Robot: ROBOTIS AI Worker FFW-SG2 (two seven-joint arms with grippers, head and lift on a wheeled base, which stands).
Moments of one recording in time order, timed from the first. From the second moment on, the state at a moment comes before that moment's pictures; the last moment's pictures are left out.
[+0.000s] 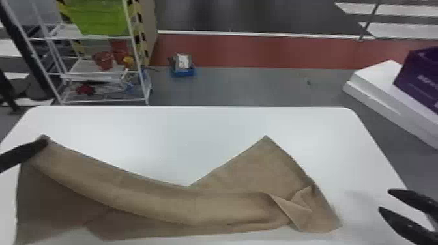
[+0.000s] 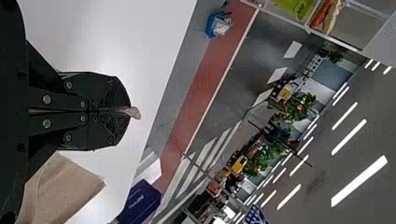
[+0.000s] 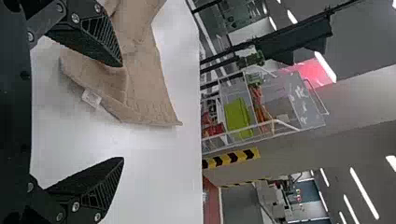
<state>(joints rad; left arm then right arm) 0.17 0.09 0.86 -2.40 0.58 1.44 -0.72 0.36 -0.25 -0.69 -1.72 -0.27 0.30 1.36</state>
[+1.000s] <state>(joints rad) 0.16 0.09 0.77 -2.36 0.48 1.41 -0.70 0.54 -0.24 -0.61 -1.75 -0.17 -0.60 1.36</state>
